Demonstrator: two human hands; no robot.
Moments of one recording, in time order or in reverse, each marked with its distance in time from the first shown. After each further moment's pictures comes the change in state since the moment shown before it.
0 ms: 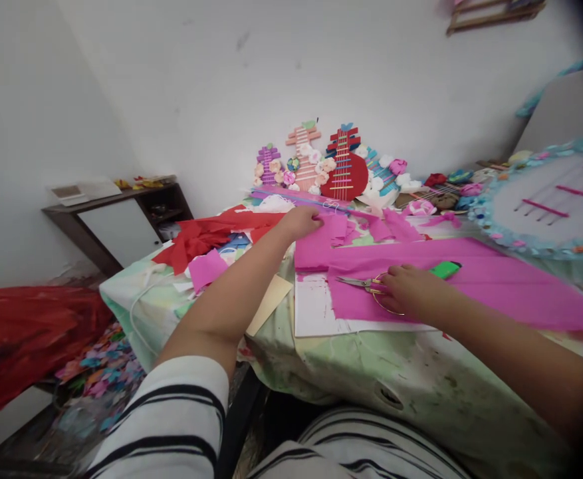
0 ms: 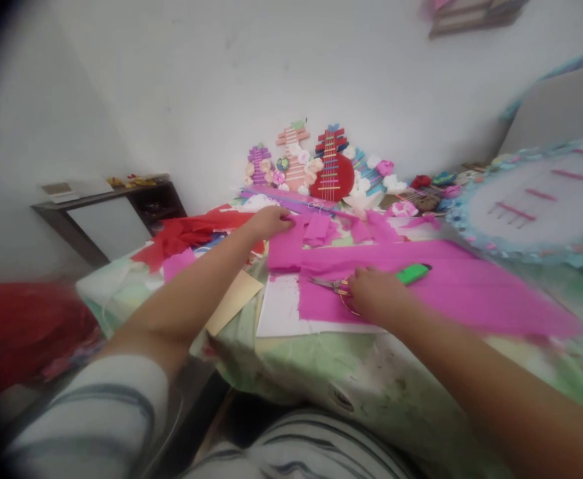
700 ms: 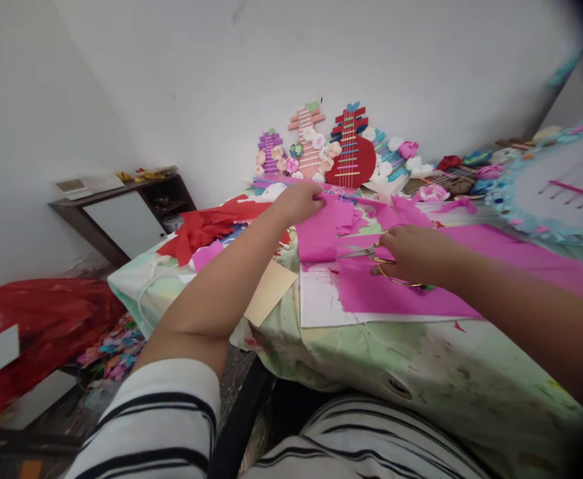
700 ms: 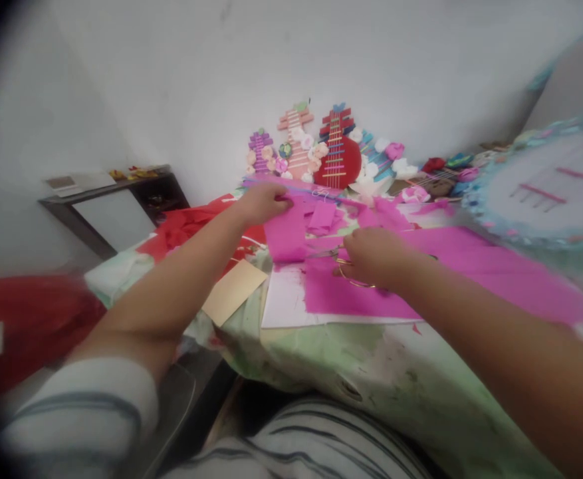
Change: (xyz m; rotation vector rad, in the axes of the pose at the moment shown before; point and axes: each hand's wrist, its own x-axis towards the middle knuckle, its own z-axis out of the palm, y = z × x) left_hand -0.013 0.008 -0.030 0.103 0.073 0.069; right_hand 0.029 0.005 -0.036 -0.077 0.045 -0.002
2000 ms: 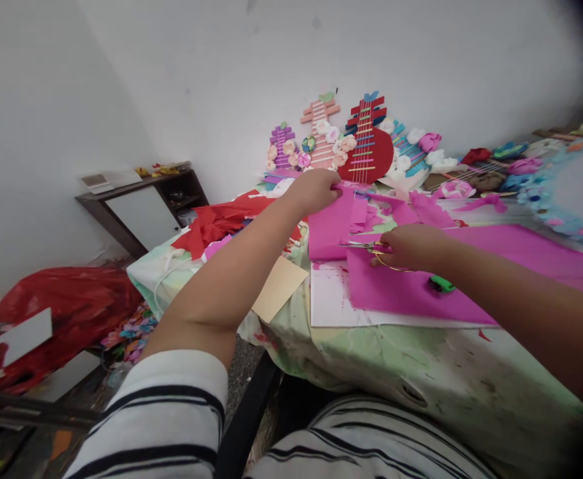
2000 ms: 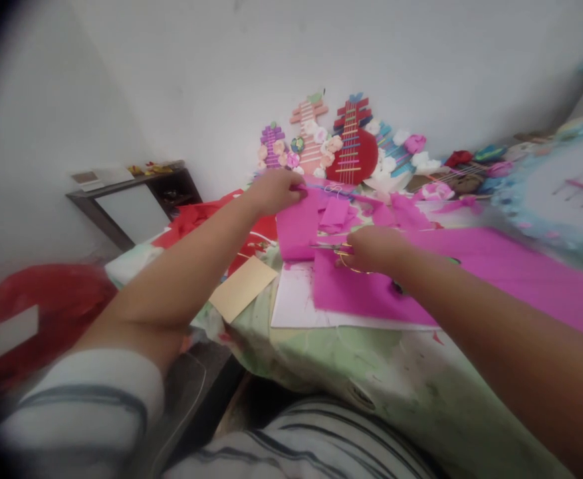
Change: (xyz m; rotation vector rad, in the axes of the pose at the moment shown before) left_hand 0.007 0.002 -0.008 0.099 0.003 0.063; right_hand 0.038 -0.004 0.010 0.075 -0.182 0.066
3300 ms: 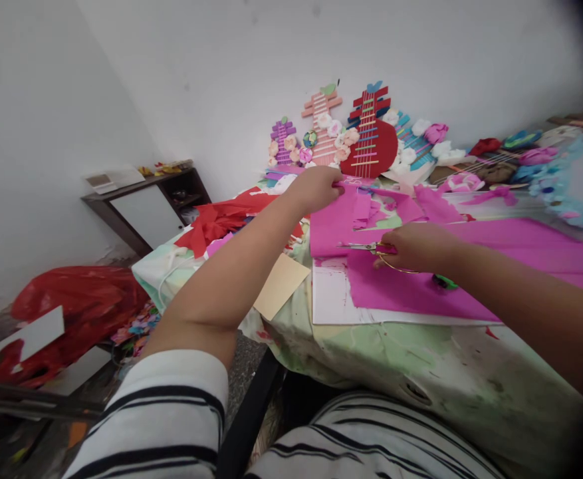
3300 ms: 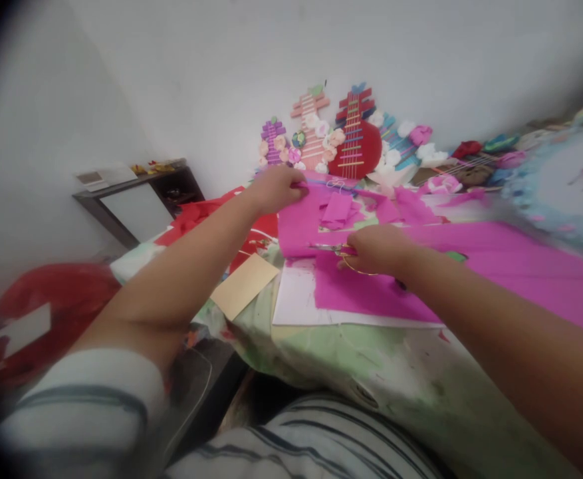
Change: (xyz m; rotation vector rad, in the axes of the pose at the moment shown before) left_hand -0.002 0.003 0.001 0.007 -0.022 0.002; right_hand -0.007 0.000 0.005 -0.017 0.065 -0.123
